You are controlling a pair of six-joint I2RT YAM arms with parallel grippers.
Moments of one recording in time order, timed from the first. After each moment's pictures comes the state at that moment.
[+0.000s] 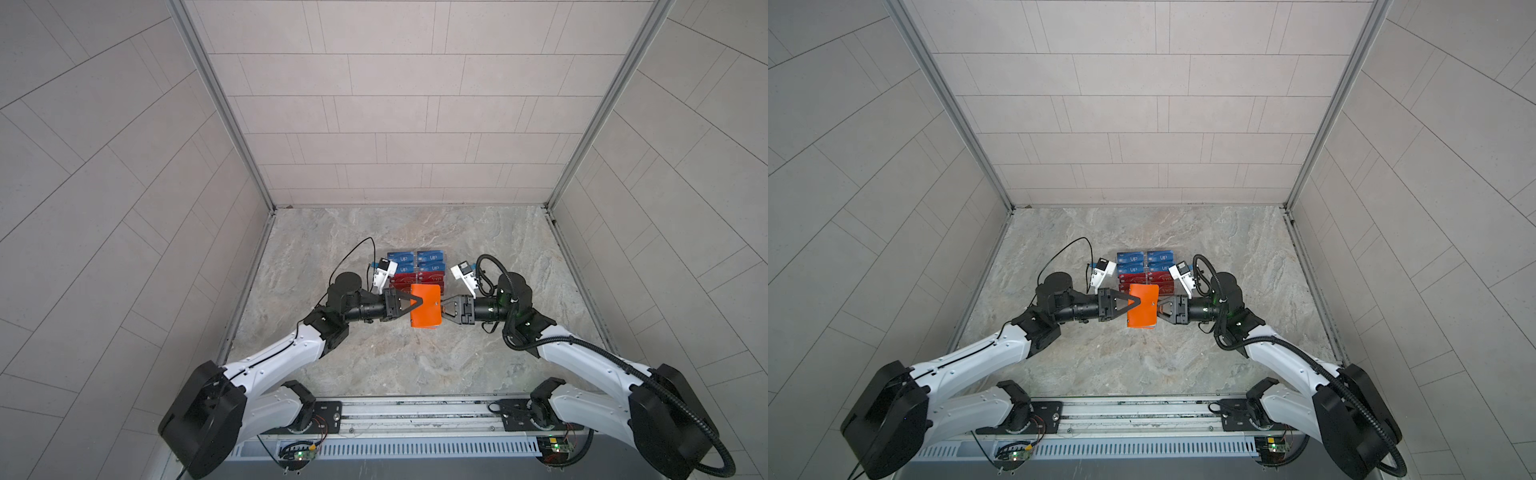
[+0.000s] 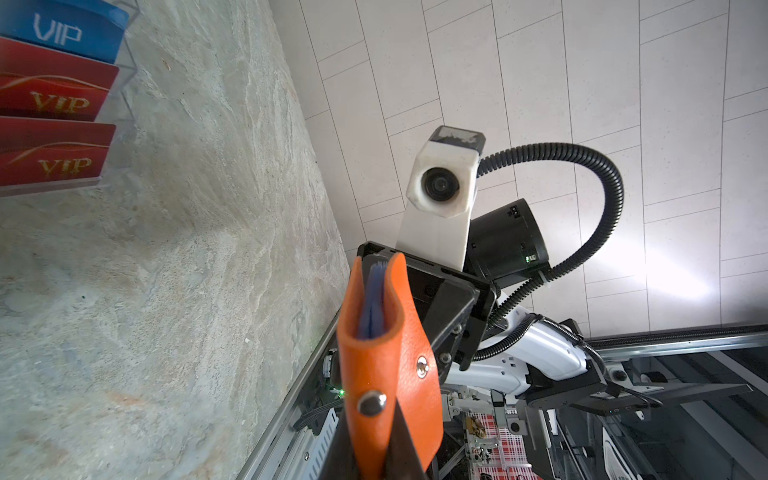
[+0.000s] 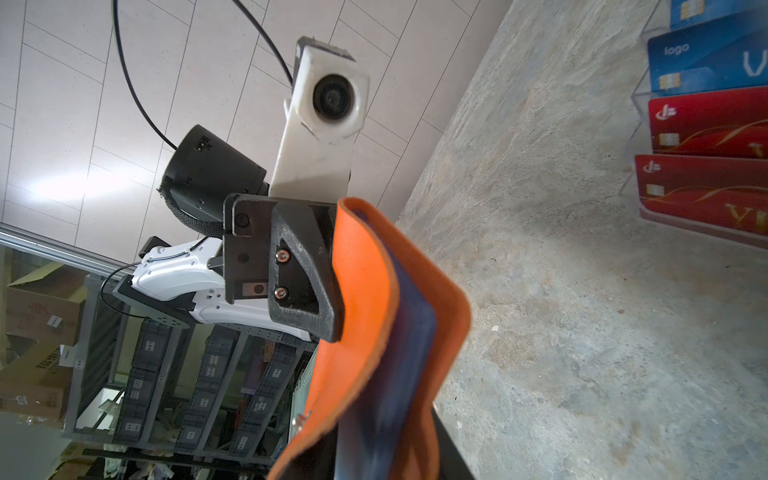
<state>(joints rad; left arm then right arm) -0.63 1.14 0.54 0.42 0.75 -1.09 0.48 1.10 0.47 0.43 -0.93 0.88</state>
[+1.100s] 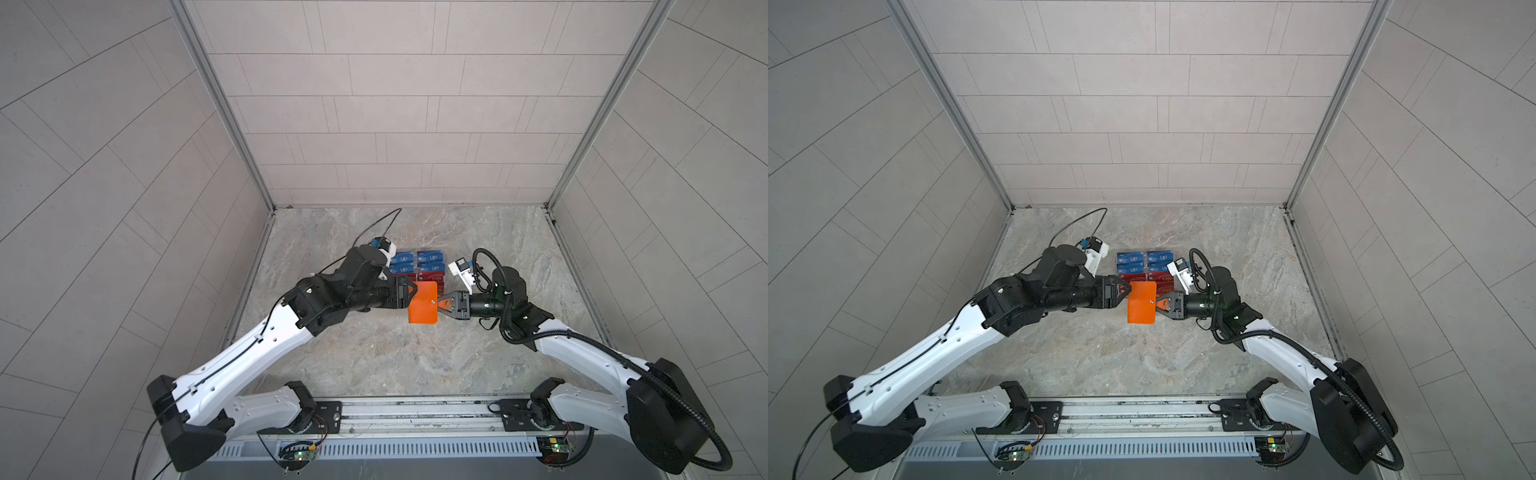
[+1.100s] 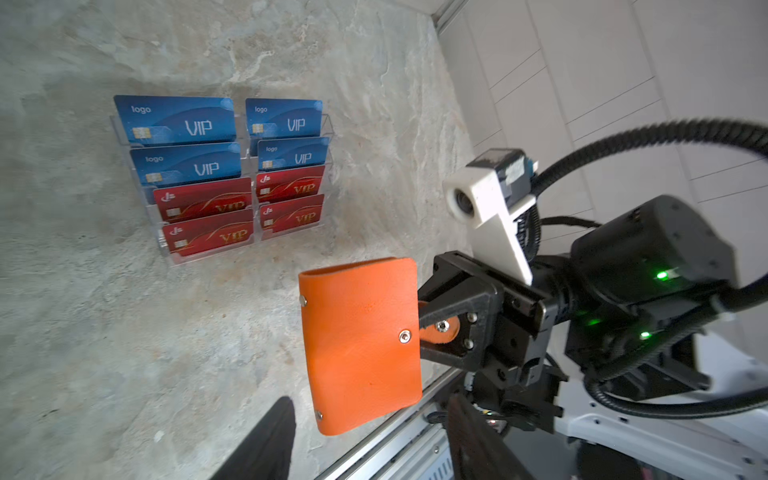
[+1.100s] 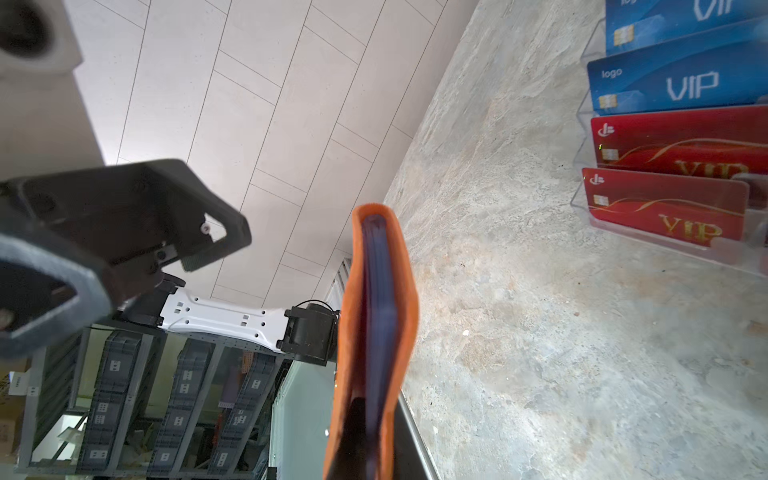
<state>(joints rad) -0.89 1.17 1.27 -0.84 0.02 -0.71 0.48 1.15 0.55 0.29 -0.87 0.80</state>
